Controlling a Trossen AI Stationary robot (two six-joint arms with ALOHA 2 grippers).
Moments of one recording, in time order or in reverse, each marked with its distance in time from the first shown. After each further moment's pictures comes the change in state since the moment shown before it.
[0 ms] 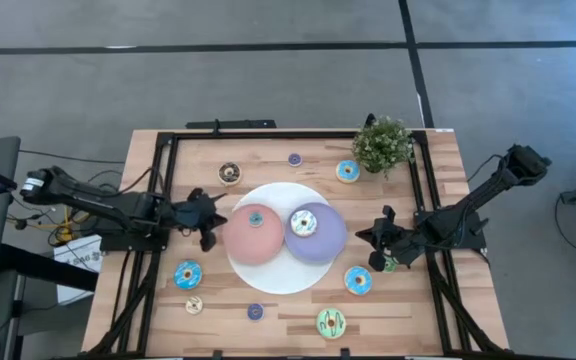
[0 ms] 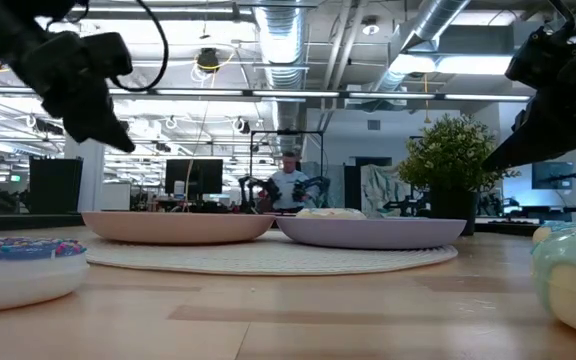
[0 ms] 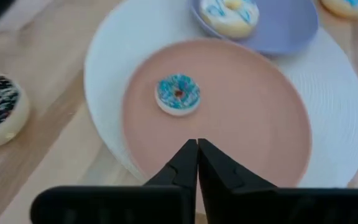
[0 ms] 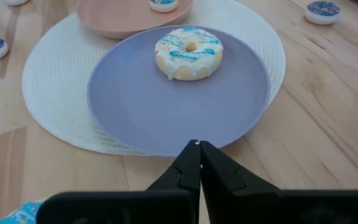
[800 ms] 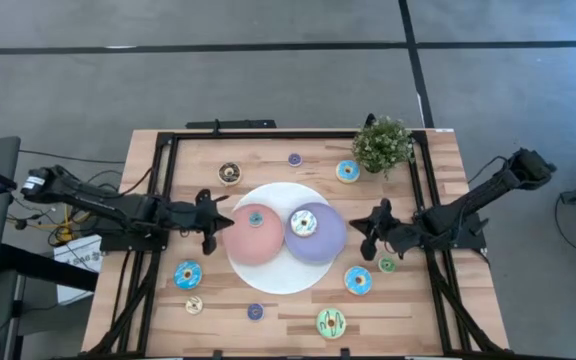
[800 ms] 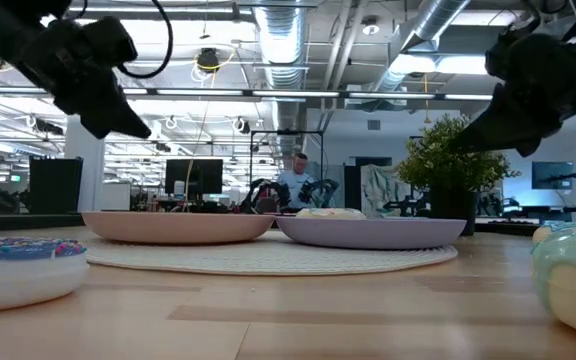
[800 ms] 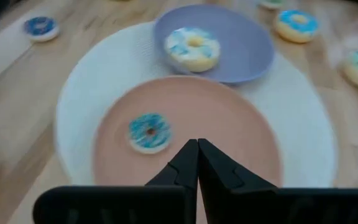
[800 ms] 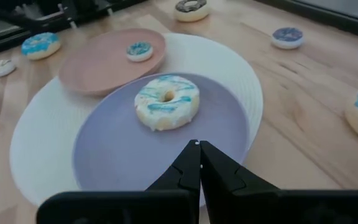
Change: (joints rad) left arm -0.032 0.007 -0.034 0.204 0.020 0.115; right arm -0.128 0.001 0.000 0.151 0.028 -0.002
